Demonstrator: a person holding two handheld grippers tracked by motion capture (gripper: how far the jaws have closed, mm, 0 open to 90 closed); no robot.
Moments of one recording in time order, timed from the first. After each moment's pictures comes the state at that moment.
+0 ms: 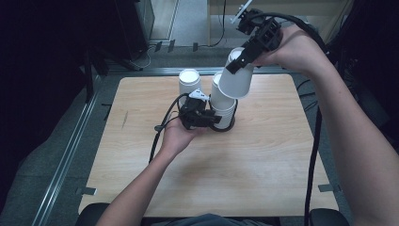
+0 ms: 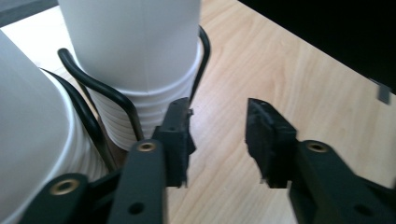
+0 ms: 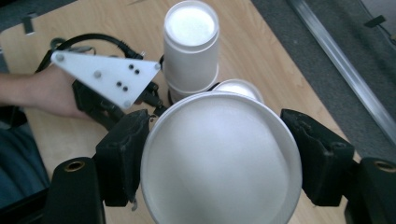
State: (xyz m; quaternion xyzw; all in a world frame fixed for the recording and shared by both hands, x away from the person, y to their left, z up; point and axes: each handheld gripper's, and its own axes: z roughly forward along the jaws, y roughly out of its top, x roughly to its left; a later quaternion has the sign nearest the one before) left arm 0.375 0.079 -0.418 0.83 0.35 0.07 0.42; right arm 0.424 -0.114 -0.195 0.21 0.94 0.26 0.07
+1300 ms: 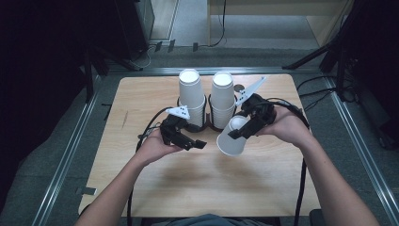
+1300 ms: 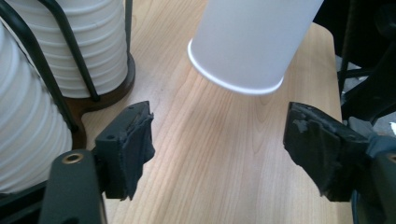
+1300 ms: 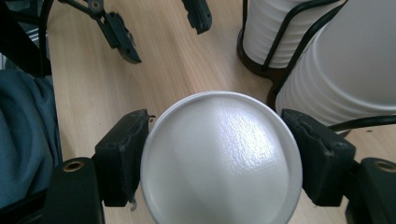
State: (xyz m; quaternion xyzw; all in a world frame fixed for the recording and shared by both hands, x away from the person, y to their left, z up) left arm 0.350 0.133 -0.446 0.87 0.23 -0.03 0.44; right arm 0.370 -0.141 -0.373 0.15 0.94 0.31 -0.01
